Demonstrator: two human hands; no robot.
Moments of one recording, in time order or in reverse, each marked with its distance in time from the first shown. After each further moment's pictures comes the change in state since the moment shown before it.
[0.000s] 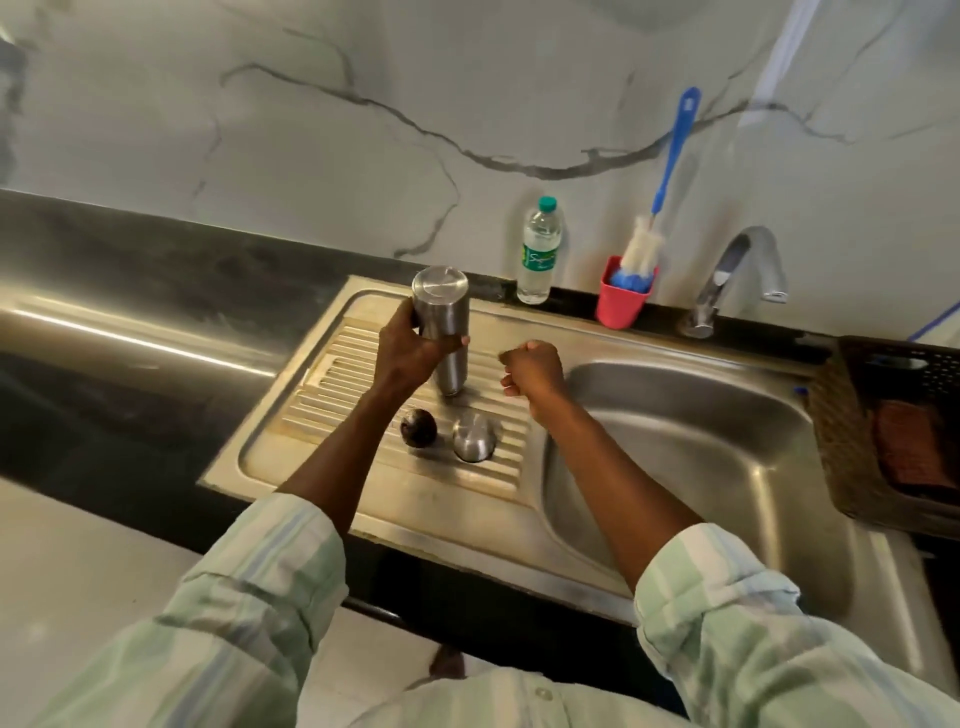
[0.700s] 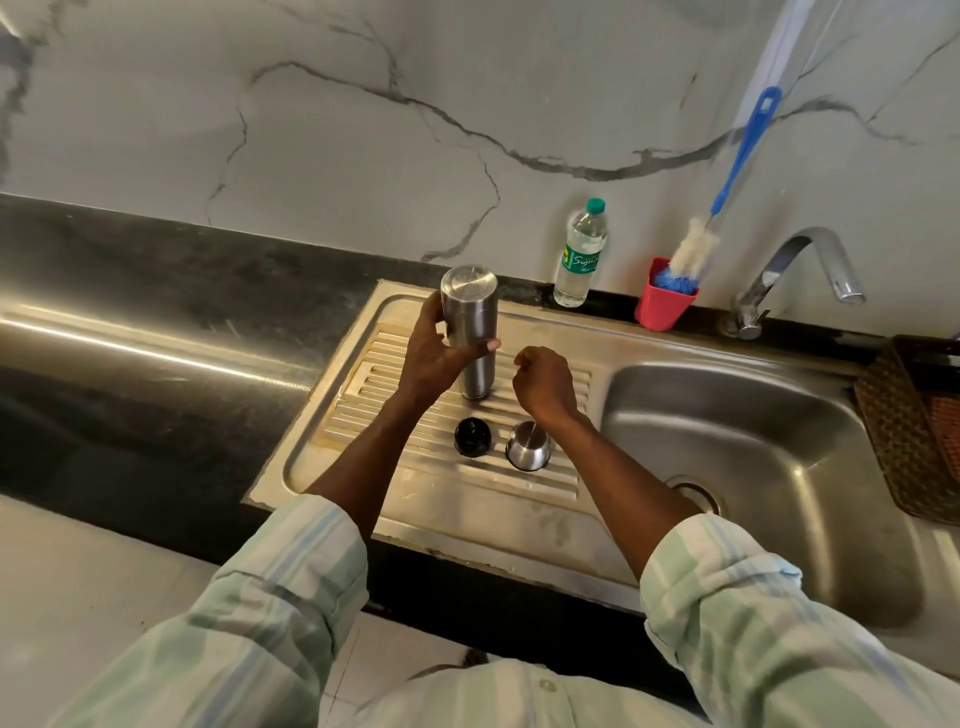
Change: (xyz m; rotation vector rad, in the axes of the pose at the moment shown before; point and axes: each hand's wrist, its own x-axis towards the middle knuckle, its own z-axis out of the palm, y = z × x) left_hand 0.022 -0.040 -0.037 -0.107 -0.120 0.101; right_hand 0.000 0.008 0.069 -0.639 0.155 -0.370
